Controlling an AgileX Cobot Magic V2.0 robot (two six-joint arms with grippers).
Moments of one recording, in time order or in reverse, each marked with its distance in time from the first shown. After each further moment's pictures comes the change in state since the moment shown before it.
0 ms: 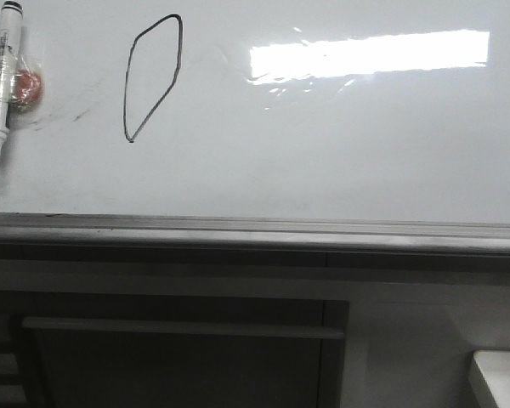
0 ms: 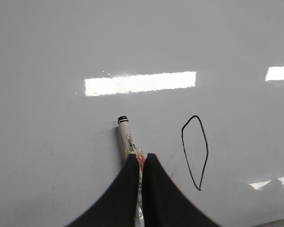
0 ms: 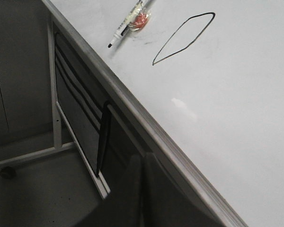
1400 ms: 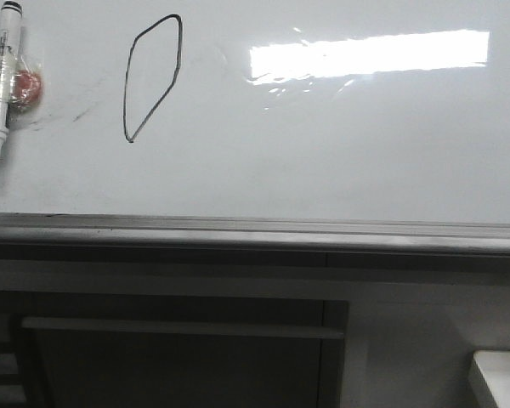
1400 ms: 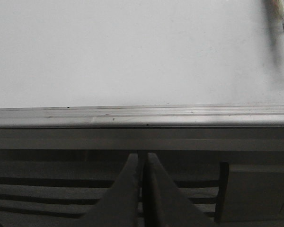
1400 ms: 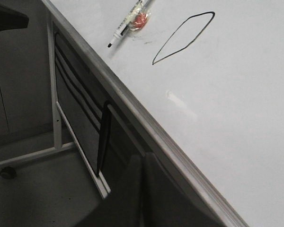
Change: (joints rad) left arm 0.387 -0.044 0.199 -0.012 0.236 0.124; right arm 0.000 0.000 0.000 0.000 0.000 0.002
